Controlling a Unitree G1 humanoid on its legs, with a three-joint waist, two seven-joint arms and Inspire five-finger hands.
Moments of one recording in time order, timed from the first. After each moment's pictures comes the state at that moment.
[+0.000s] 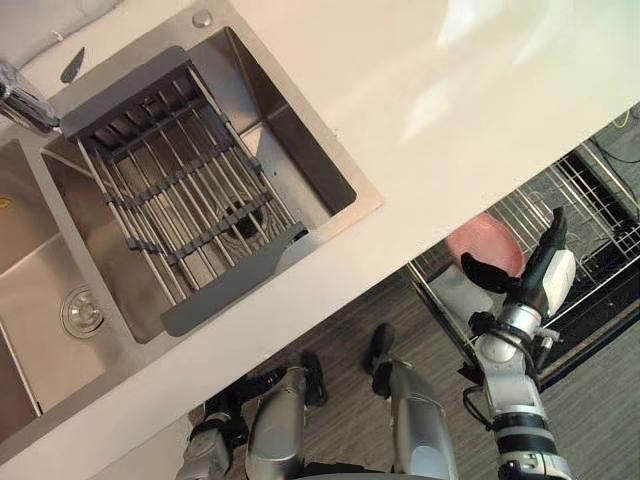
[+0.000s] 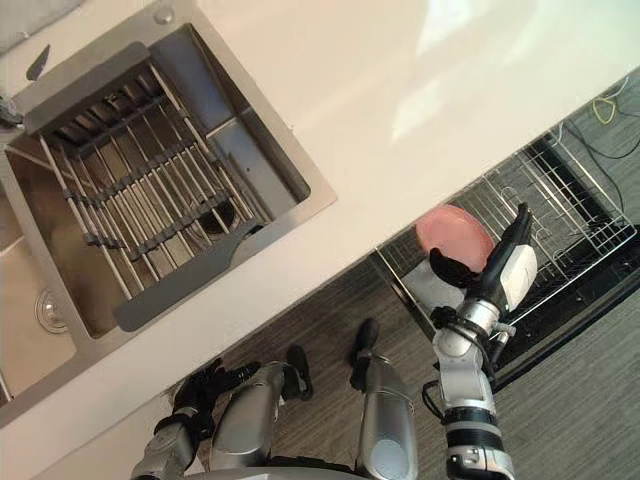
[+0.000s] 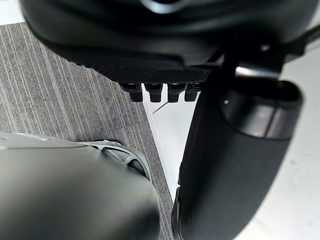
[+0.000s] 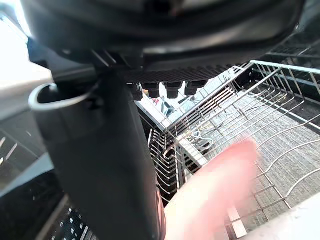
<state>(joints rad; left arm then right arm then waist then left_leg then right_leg) 0.04 0.14 -0.01 0.90 -0.40 -0.19 -0.04 -0.08 -0.17 -0.21 0.26 -0.36 -0.08 -0.64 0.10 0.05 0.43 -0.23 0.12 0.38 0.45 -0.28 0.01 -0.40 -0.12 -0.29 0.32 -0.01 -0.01</state>
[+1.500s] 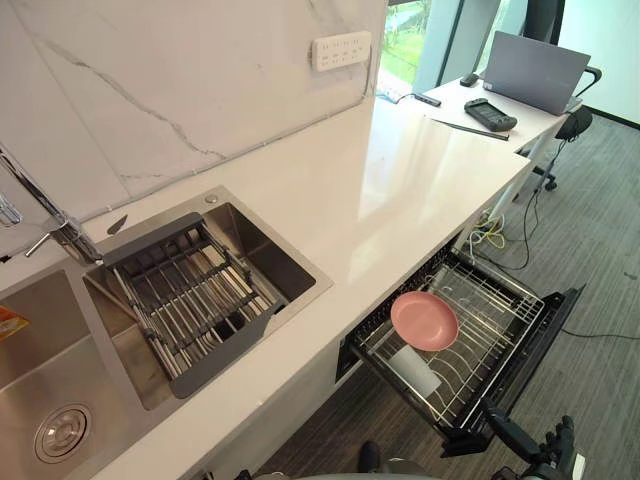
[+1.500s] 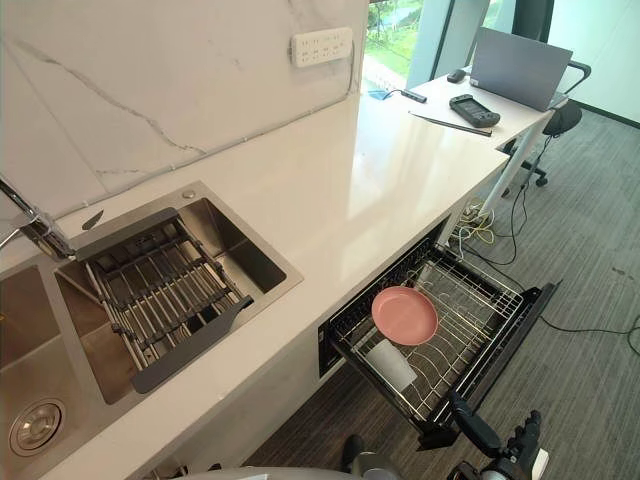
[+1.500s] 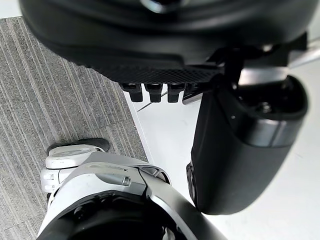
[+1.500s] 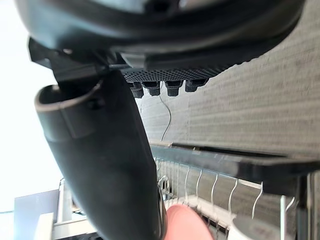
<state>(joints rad) 0.36 0.10 0.15 0.98 -0.25 -0.19 -0.04 0.42 0.08 -0.48 0.36 0.30 -0.26 -0.19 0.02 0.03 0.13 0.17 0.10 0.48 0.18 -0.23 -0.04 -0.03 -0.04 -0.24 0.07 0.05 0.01</state>
